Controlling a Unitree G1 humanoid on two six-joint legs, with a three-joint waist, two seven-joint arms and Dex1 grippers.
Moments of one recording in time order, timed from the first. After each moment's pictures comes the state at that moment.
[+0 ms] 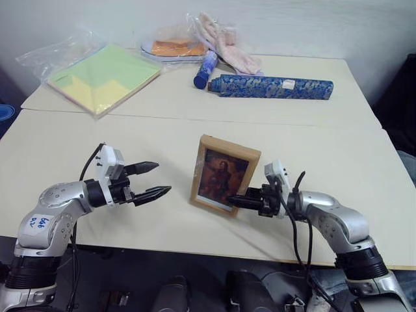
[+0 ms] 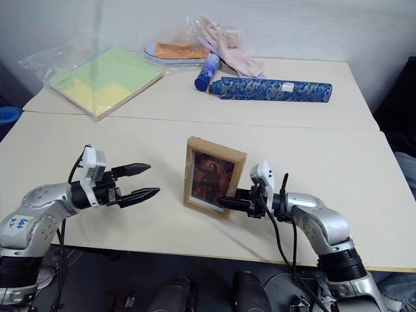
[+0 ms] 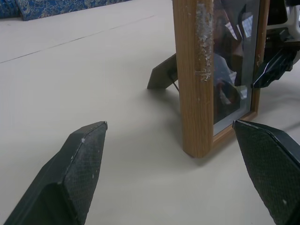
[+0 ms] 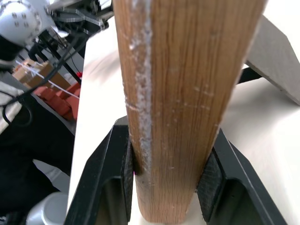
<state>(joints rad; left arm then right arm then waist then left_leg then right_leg) -0.22 0.74 0.16 -0.15 -0.62 0.47 -0.94 -0.32 -0.53 0.13 -0.11 0.63 0.58 1.00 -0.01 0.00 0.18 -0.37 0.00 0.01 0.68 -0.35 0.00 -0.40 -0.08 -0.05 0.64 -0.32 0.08</state>
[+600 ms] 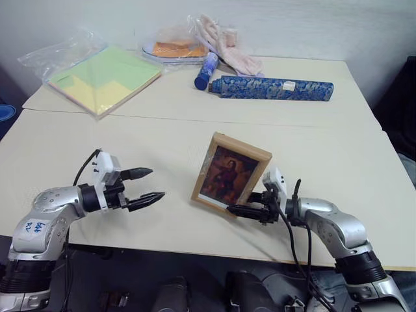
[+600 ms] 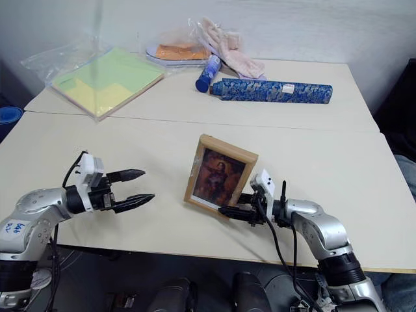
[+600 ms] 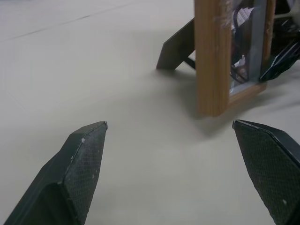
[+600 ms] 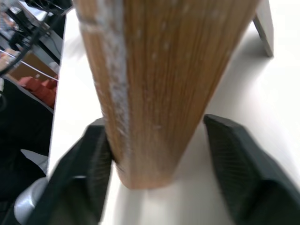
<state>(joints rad) -0.15 0.77 0.19 -0.10 -0.55 0.42 -0.98 -0.28 -0.54 0.11 -0.08 0.58 0.60 1.00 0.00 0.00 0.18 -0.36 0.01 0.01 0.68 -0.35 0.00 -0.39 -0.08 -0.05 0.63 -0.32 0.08</state>
